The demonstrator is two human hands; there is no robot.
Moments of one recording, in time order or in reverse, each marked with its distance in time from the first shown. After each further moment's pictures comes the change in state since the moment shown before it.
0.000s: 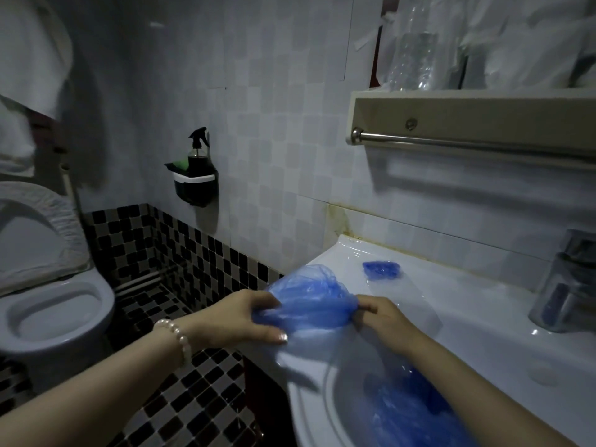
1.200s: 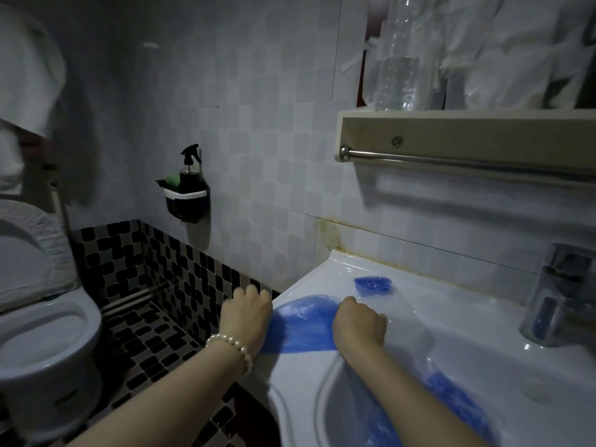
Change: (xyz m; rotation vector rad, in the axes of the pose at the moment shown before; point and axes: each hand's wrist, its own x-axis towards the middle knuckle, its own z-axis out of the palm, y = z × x) left_hand 0.065 0.004 0.032 0.994 0.504 -0.285; right_hand 0.044 -0.018 0.033 -0.932 0.259 0.461
